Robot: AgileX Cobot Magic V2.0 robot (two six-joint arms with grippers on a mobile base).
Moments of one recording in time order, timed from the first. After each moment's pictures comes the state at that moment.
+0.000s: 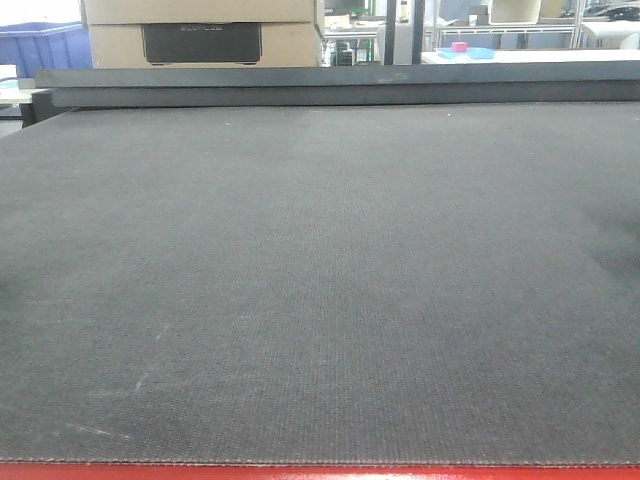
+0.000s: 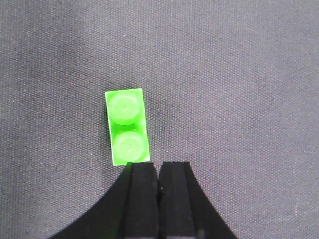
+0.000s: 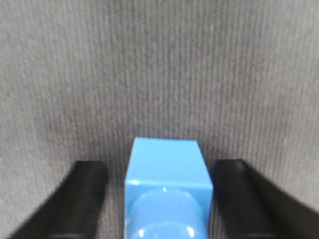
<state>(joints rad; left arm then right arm) -0.02 1.33 -1.12 -0.08 1.05 -0.03 -0.01 1.70 -1.11 0.07 0.97 -0.04</state>
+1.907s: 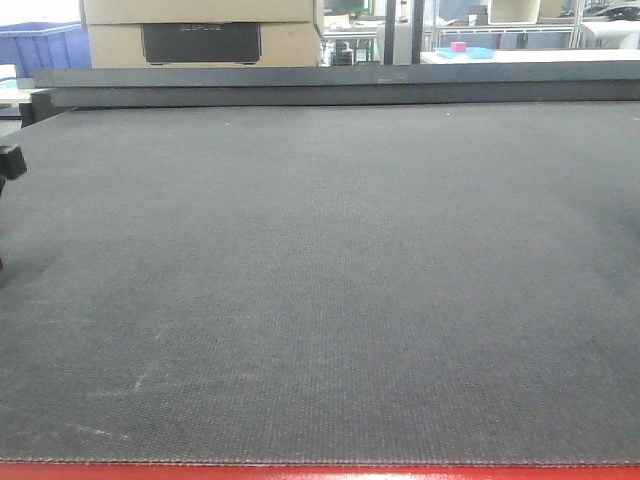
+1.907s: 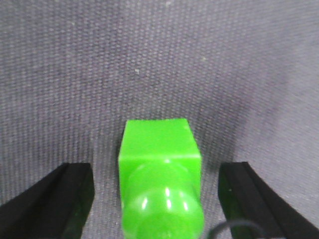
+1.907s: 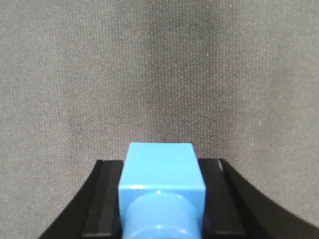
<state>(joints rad) -0.02 1.75 -1.19 -0.01 1.03 -0.12 -0.01 1.49 -1.11 0.14 1.00 -0.04</state>
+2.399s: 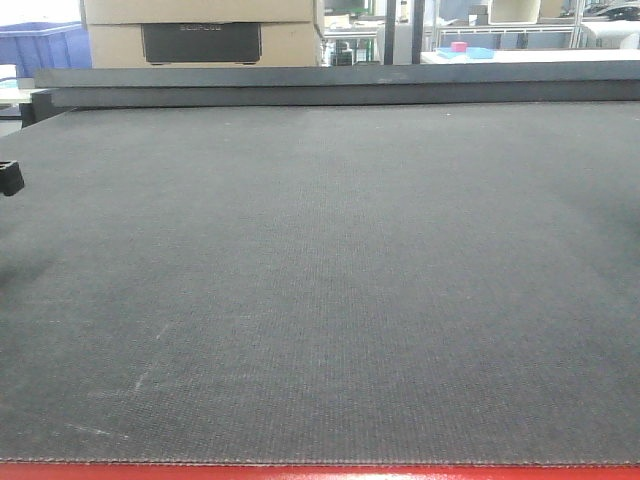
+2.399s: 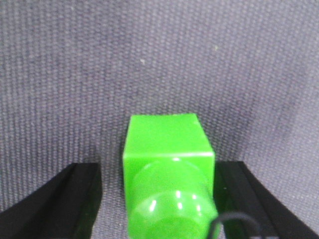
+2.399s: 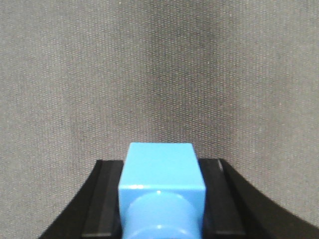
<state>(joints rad) -0.02 1.75 -1.16 0.00 1.01 -0.12 -0.01 1.49 -1.11 0.14 0.98 -0.04</state>
